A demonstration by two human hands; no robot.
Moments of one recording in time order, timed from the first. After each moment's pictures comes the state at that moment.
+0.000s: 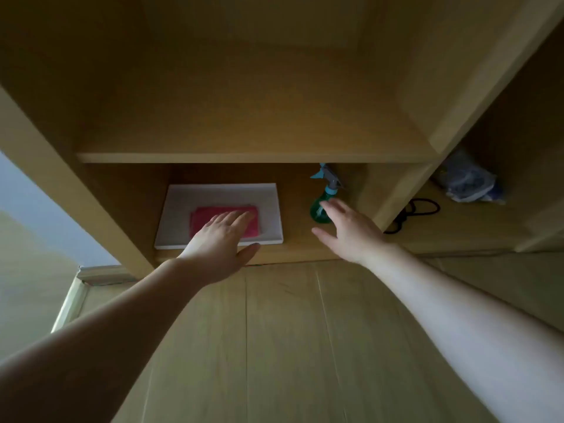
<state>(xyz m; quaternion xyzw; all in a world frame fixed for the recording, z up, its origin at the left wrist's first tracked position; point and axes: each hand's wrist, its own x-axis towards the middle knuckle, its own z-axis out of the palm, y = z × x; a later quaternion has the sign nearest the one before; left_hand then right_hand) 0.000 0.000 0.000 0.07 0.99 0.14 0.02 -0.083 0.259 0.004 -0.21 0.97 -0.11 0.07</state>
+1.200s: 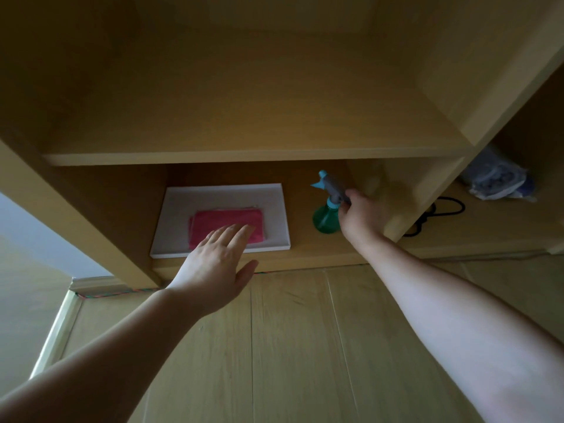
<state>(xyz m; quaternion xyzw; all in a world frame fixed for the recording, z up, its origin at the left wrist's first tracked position) 0.006 -0.001 -0.028 0.08 0.99 0.10 -0.05 -0.157 0.248 -0.066 0.02 0.96 -0.27 -0.05</state>
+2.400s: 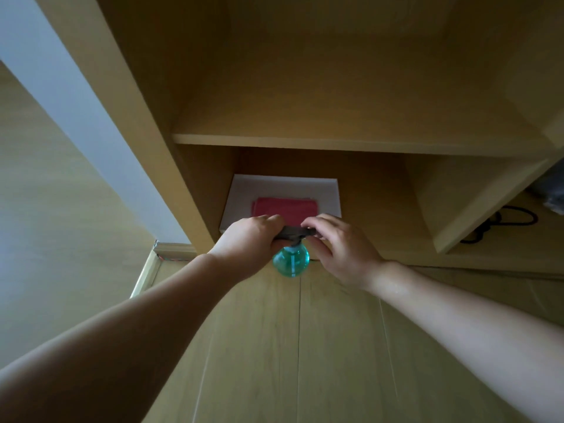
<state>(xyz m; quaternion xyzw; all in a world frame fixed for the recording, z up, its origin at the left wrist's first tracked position) 0.038 -0.039 0.010 0.05 0.98 0.17 -0.05 -0.026 0.152 -0.016 -0.43 0.84 -0.33 -0.02</state>
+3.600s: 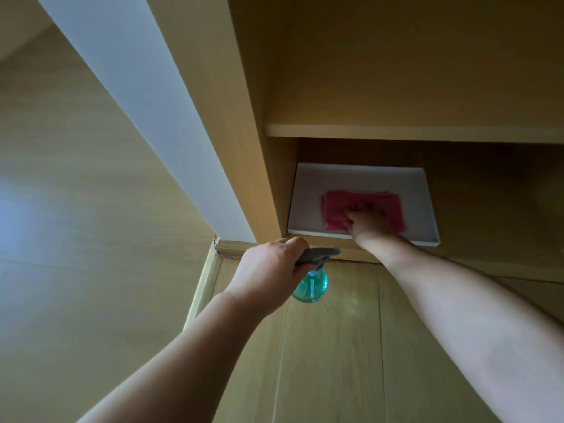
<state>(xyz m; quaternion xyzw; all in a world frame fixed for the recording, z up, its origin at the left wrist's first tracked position) 0.072 -0.145 -0.031 -0.03 0.98 0.19 -0.05 -0.137 -0.001 -0.158 -0.21 0.96 -0.02 0.20</state>
